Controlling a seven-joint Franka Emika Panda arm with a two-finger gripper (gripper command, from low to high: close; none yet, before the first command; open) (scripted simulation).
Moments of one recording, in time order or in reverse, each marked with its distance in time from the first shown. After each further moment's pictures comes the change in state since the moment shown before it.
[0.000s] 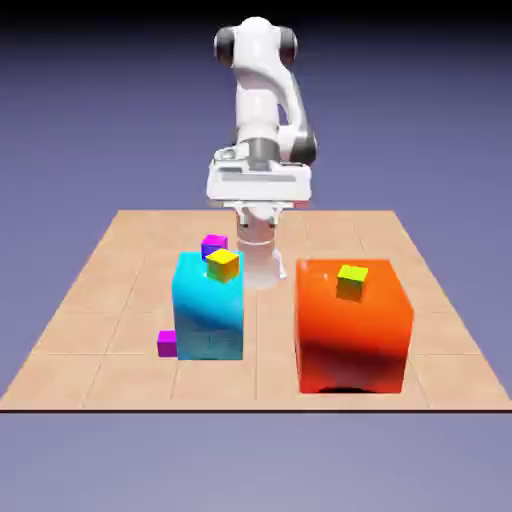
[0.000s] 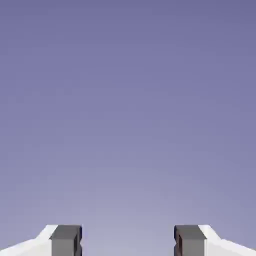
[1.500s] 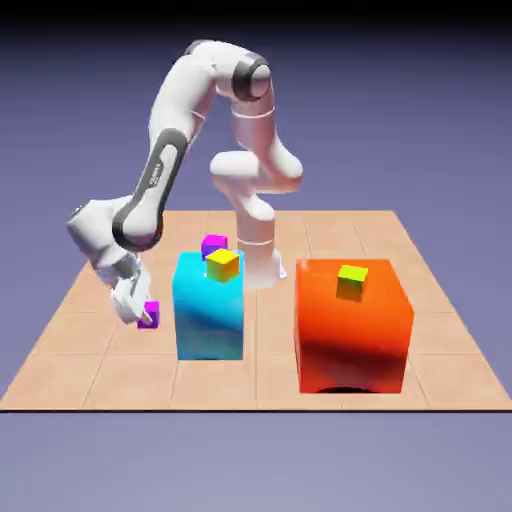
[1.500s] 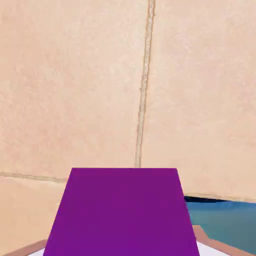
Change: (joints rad) arm -0.211 0.701 -0.493 0.441 0.534 -0.914 0.312
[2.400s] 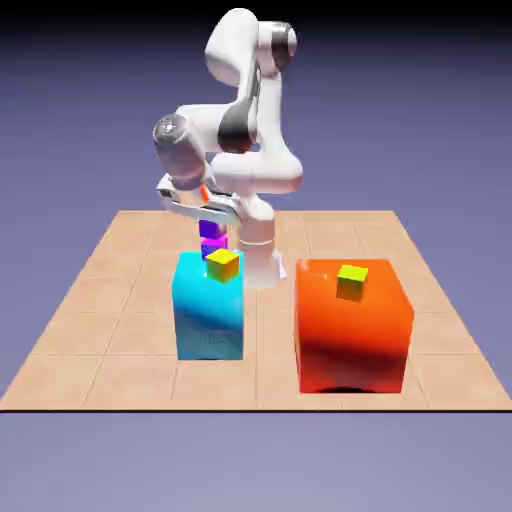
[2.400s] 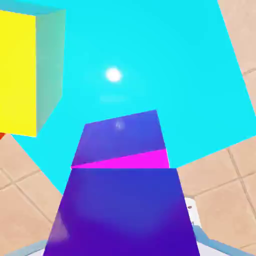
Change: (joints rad) arm -0.018 -0.620 0.338 -0.252 -0.599 -0.434 -0.071
